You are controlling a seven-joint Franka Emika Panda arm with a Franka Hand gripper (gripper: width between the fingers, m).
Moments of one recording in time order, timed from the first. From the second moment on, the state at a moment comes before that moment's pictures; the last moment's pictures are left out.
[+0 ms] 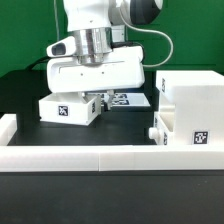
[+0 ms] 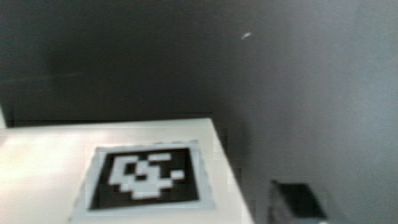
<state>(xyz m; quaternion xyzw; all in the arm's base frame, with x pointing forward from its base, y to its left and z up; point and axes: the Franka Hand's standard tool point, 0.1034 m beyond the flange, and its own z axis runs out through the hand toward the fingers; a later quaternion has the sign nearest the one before) 0.422 -0.049 0.007 -0.99 0.14 -0.05 0.06</state>
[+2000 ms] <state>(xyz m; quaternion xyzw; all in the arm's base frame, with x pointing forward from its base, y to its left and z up) 0.480 -0.015 0.063 -0.95 -0.30 -0.02 0.07</state>
